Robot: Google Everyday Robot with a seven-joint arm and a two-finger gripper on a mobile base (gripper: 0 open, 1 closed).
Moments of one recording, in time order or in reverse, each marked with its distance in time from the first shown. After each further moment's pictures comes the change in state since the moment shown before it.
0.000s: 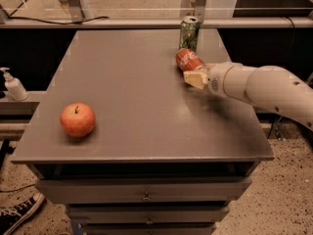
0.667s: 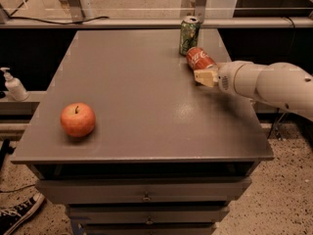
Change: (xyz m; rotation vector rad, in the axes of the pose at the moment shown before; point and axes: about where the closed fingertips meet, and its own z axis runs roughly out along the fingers) arm 0.010 -0.036 -0.011 0.050 0.031 0.017
